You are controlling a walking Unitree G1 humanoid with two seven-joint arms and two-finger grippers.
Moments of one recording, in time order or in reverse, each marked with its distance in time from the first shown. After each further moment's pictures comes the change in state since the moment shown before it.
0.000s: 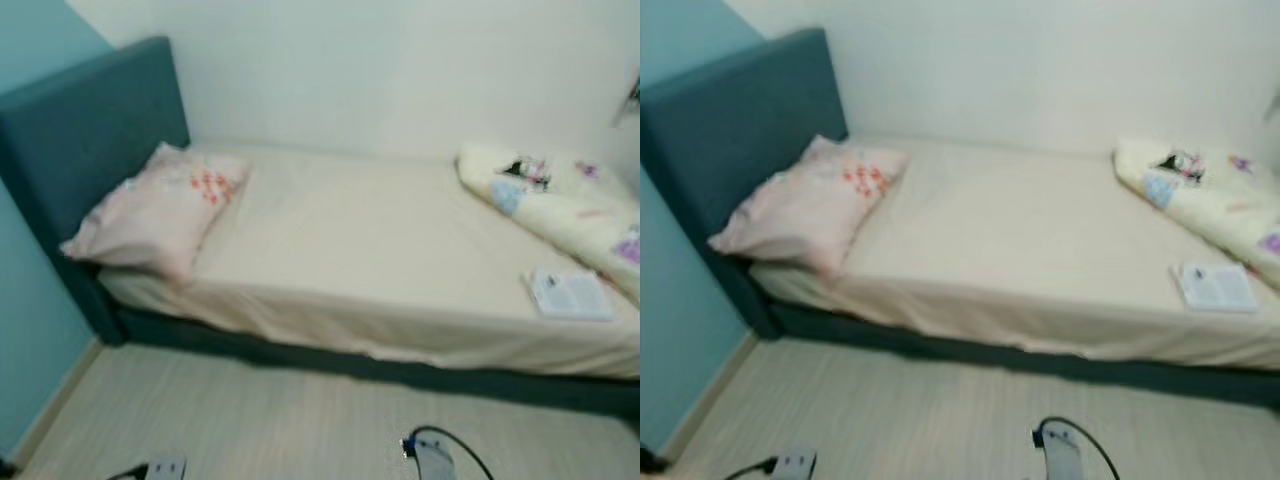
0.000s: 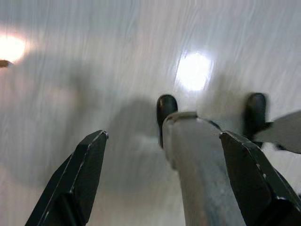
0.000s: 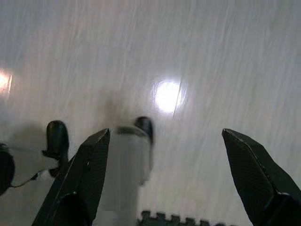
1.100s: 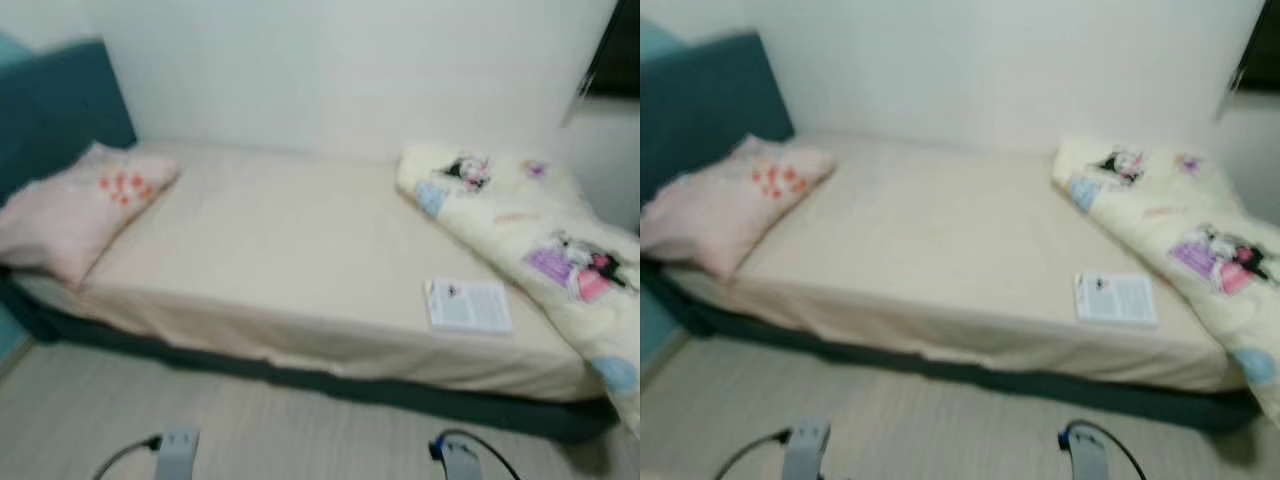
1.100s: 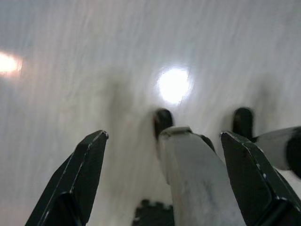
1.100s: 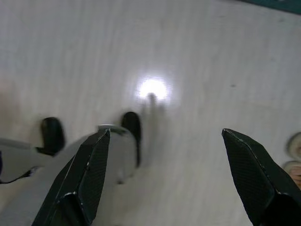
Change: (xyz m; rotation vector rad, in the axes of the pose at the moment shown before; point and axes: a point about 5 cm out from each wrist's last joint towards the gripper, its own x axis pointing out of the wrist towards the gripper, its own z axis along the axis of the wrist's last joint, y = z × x) left arm 0.003 -0.011 0.028 -0.006 -0.076 -0.038; right arm -0.004 -0.027 -0.009 0.032 0.016 -0.047
